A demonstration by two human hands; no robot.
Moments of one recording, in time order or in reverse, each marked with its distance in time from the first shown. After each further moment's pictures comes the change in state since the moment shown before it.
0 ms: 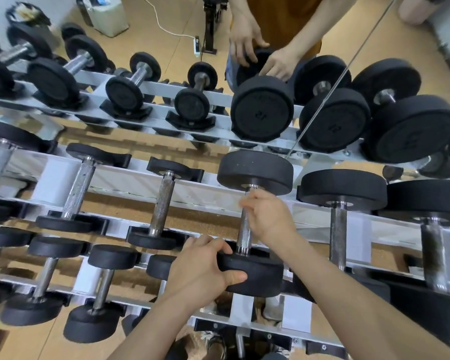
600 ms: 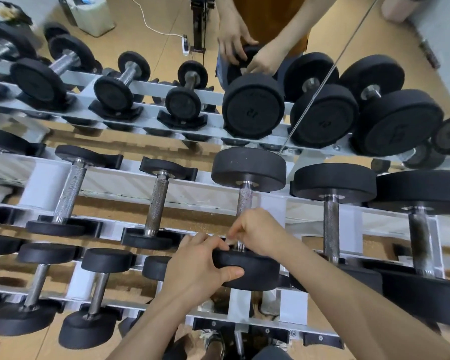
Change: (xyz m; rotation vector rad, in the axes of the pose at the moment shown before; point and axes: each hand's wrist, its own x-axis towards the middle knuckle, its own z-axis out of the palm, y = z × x) left_hand 0.000 -0.006 0.002 0.011 0.008 0.024; right_hand -0.014 -0.014 -0.002 0.043 -0.422 0.035
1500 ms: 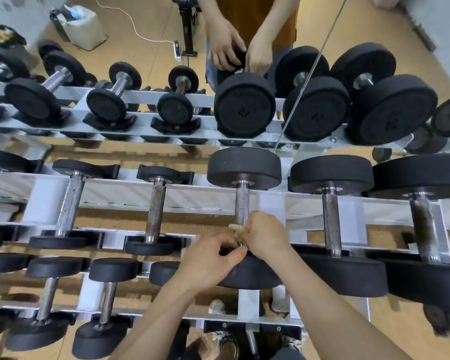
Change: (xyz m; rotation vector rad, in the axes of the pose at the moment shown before) left_hand 0.031 0.001 0.014 -0.089 -0.083 0.094; right_hand -0.013 -0.006 0.016 0.109 0.182 0.465
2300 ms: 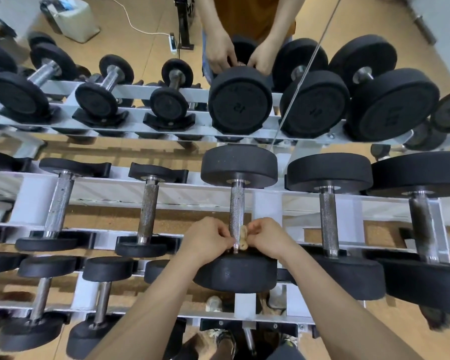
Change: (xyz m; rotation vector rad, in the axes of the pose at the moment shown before) left_hand 0.050 0.003 -0.001 -0.008 -0.069 -0.174; right_hand 0.016 0.041 0.011 0.567 -0.253 0.067
